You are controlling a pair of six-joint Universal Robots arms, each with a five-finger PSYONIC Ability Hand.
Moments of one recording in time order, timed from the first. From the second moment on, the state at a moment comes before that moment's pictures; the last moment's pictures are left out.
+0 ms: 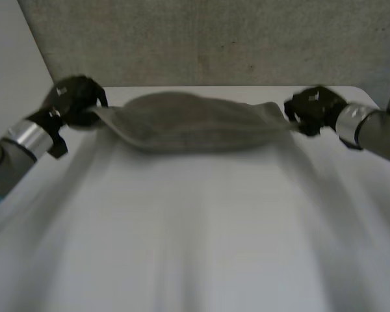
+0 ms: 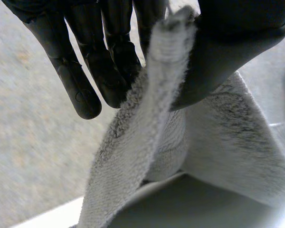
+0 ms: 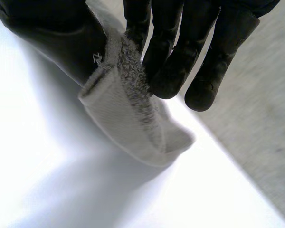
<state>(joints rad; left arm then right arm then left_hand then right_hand) 4.69 -2.09 -1.51 3.74 -0.90 2.96 1.72 -0.82 0.87 0.33 1.09 2.51 1.24 1.34 1.32 1.36 1.13 1.31 1.31 1.33 1.33 1.15</state>
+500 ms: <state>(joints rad) 4.98 -1.62 -1.89 3.63 -0.69 2.98 1.50 -1.44 1.42 0.29 1.01 2.50 1.24 1.34 1.33 1.36 1.13 1.32 1.31 1.33 1.33 1.15</state>
